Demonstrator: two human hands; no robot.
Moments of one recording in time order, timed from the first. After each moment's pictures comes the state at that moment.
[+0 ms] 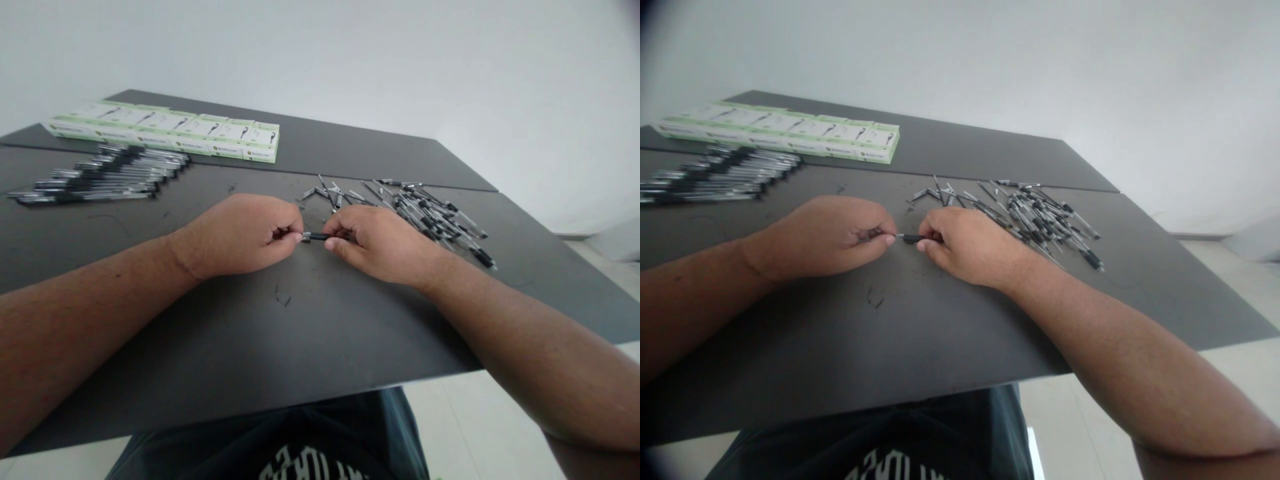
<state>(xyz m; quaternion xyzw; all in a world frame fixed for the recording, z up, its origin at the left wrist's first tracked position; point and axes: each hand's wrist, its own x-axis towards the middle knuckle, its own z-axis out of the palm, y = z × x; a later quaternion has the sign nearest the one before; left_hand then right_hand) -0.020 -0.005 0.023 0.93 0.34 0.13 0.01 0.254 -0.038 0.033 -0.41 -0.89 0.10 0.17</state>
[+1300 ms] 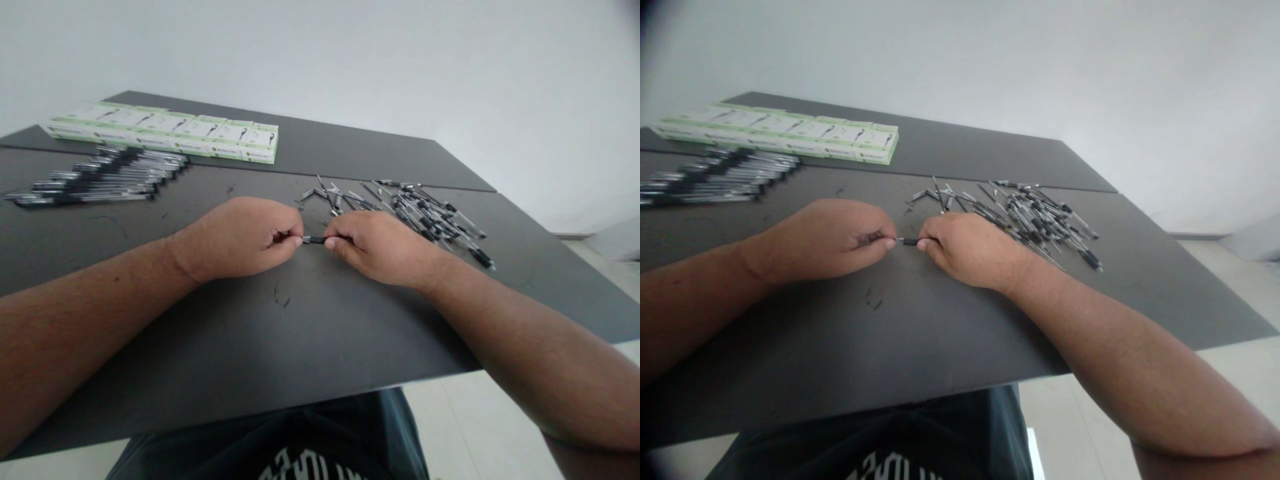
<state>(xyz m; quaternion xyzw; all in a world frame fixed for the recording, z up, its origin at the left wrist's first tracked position) -0.019 -0.004 0.022 0.94 0.33 0.11 0.01 0.251 -0.040 0.036 -0.41 -0.90 0.10 0.12</state>
